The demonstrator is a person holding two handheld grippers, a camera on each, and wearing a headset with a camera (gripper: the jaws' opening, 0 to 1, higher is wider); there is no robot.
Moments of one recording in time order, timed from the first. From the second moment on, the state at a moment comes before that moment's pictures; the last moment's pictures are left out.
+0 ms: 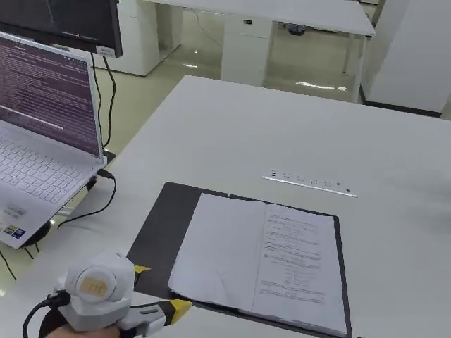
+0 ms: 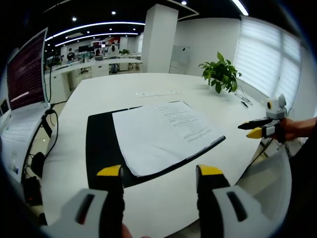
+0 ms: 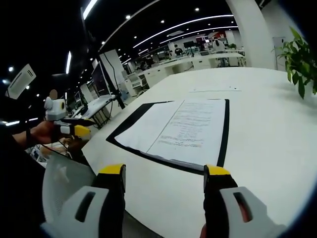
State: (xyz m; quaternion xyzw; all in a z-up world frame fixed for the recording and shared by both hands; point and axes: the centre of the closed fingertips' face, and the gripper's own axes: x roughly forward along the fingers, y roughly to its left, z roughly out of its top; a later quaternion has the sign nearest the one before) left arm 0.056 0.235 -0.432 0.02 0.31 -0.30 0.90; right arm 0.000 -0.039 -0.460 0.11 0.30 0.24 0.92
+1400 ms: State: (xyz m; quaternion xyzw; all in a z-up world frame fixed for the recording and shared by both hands) left arm 0.073 0.263 -0.457 0.02 0.31 -0.29 0.90; right arm 0.024 -0.070 -0.432 0.18 0.23 0.15 0.94
